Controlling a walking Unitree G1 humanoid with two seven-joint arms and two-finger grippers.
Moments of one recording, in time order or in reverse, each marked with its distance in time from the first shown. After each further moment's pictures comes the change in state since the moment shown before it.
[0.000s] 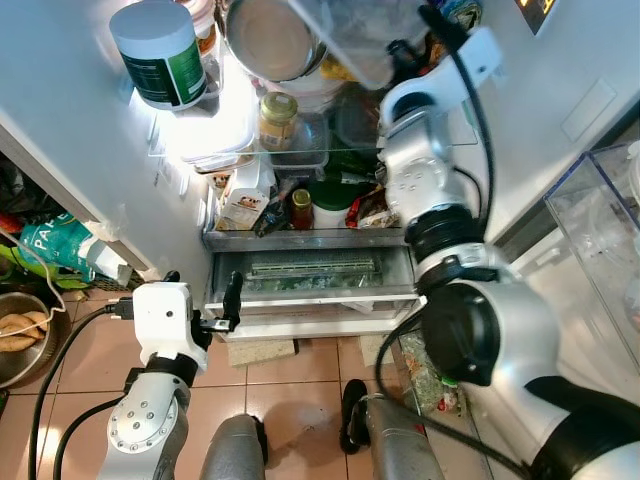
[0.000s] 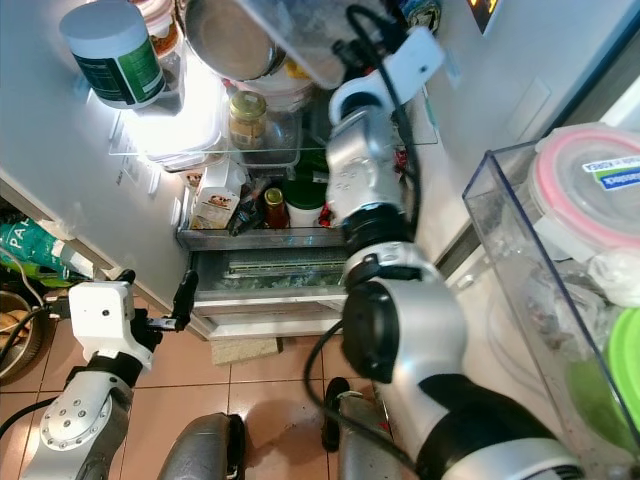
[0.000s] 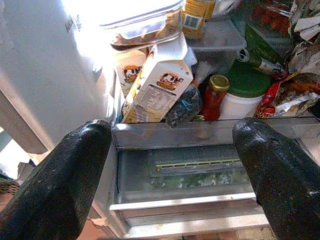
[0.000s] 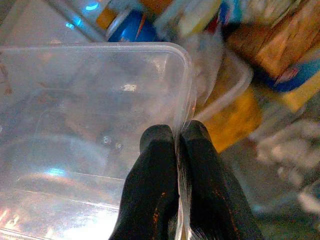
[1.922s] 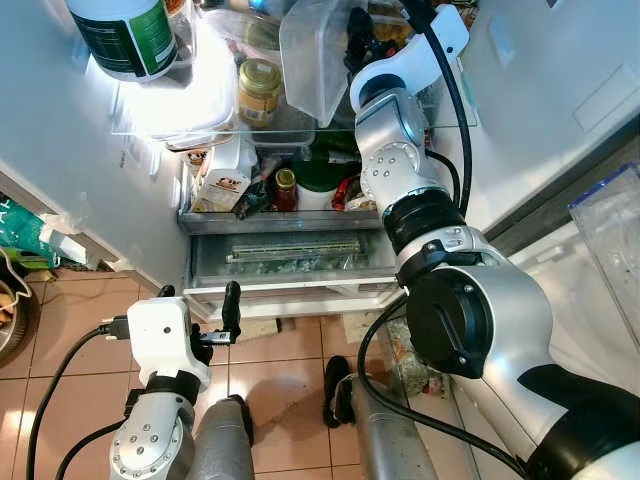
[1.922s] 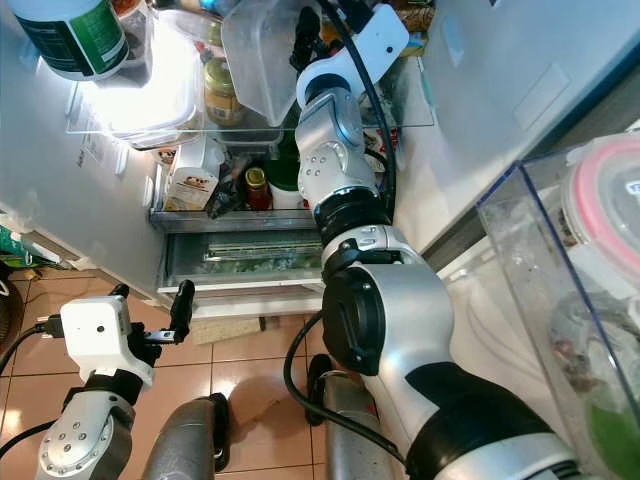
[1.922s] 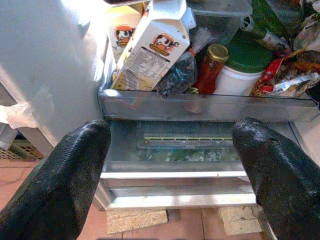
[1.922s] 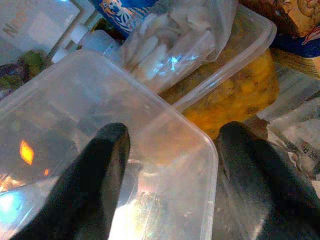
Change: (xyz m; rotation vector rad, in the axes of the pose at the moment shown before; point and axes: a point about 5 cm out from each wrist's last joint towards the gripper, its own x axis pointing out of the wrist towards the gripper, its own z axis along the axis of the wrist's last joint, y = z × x) left arm -0.019 -0.010 -0.001 -0.044 0.022 0.054; right arm 0.003 0.034 -0.003 0.019 0.016 0.067
